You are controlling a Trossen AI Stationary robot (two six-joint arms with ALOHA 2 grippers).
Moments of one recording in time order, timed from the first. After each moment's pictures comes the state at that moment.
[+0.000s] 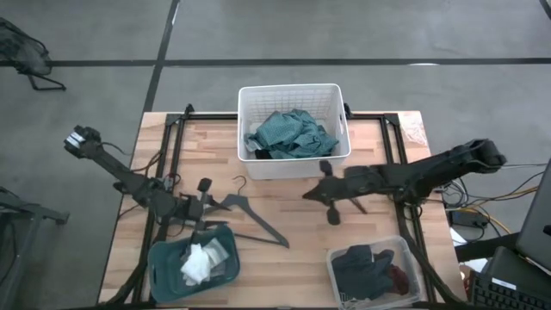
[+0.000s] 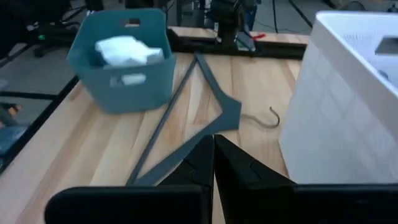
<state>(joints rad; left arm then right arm) -0.60 0.77 0.45 0.13 -0.47 0.03 0.17 1.23 0.75 0.09 0.08 0.05</state>
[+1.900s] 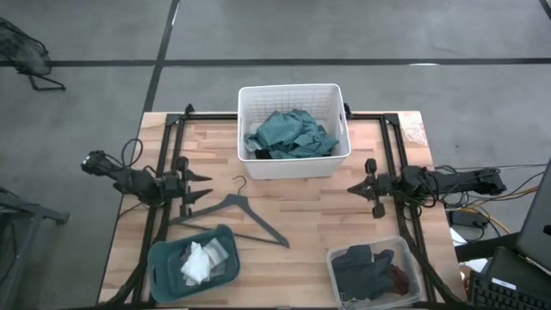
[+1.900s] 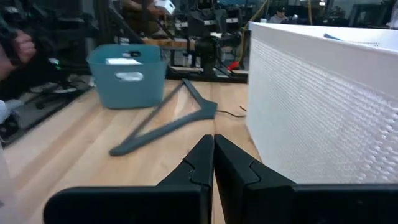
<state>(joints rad) -0.45 0.00 0.07 0.00 -0.57 0.15 0.09 0.08 0.03 -0.04 0.03 0.00</state>
